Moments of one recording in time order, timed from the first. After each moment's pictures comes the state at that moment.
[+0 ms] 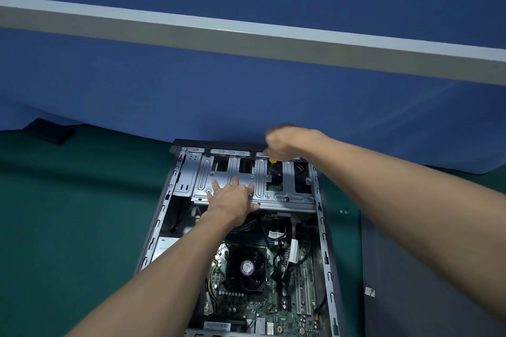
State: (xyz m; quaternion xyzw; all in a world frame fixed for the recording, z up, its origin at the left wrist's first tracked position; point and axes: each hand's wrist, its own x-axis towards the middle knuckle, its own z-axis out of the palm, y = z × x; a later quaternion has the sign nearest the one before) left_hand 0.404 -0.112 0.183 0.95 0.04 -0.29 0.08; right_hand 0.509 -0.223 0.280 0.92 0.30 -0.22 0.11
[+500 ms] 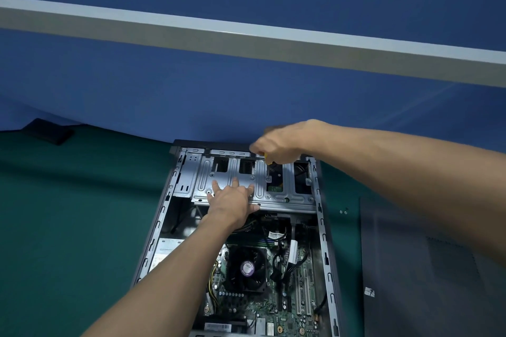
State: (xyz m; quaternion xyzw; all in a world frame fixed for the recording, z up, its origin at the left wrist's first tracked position) left_hand 0.403 -0.113 0.182 0.95 0.06 -0.28 0.10; right_hand 0.518 -0.223 0.287 0.85 0.44 -0.25 0.13
